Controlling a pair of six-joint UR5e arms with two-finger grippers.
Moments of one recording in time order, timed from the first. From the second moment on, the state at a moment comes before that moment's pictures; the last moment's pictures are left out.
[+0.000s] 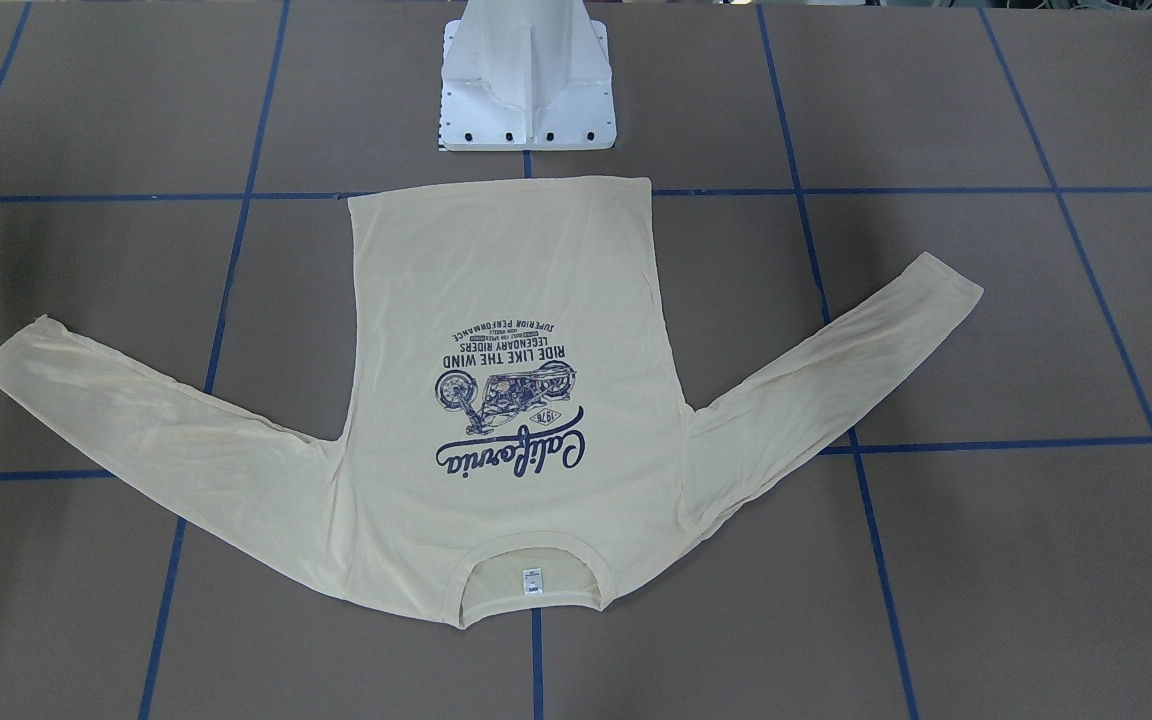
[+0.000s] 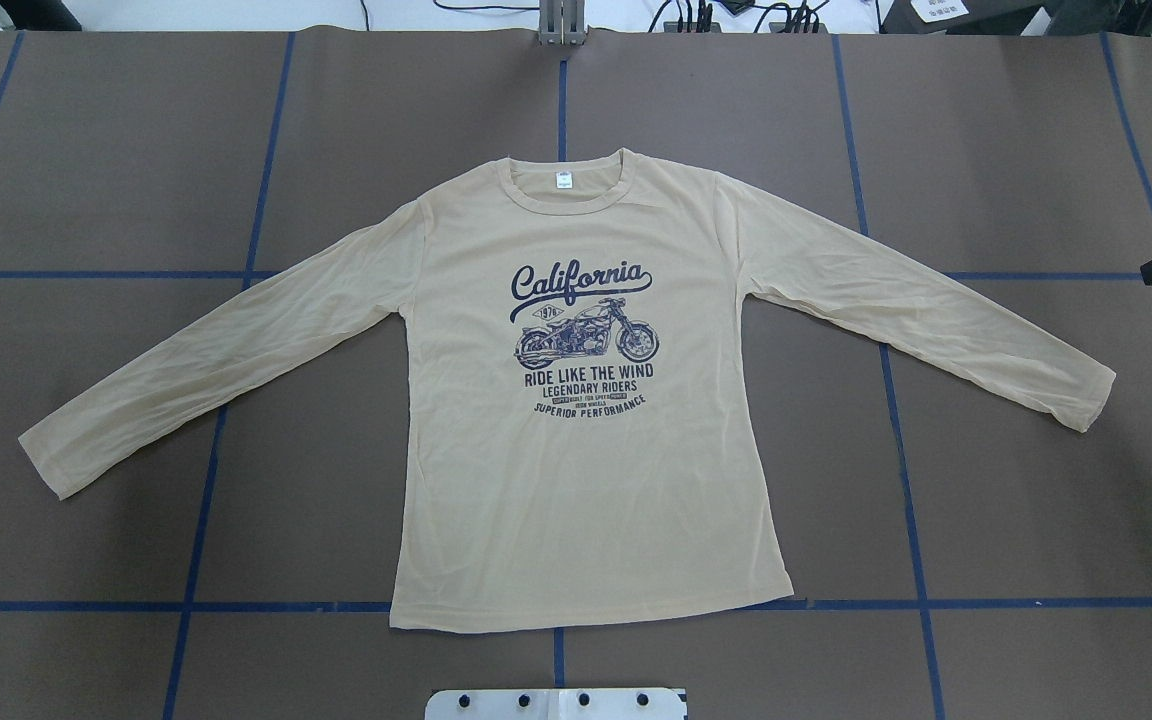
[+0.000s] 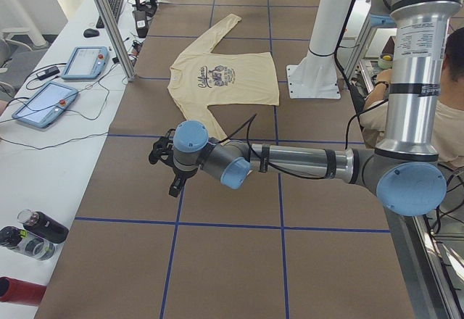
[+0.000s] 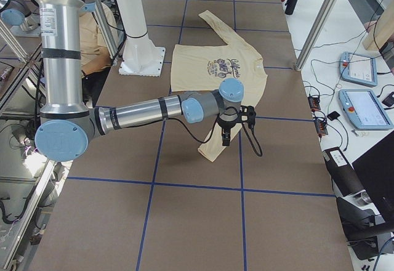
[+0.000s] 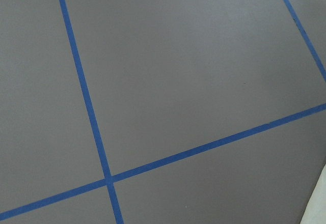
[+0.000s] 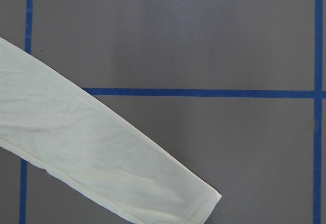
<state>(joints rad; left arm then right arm) -1.46 -1.58 -1.59 -2.06 -2.40 -0.13 1.28 -1.58 1.79 -1.40 2.36 0.48</state>
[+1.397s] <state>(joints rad) -1.46 -1.58 -1.60 -2.08 -2.42 -0.25 1.18 -1.54 1.53 -1.36 2.40 0.63</state>
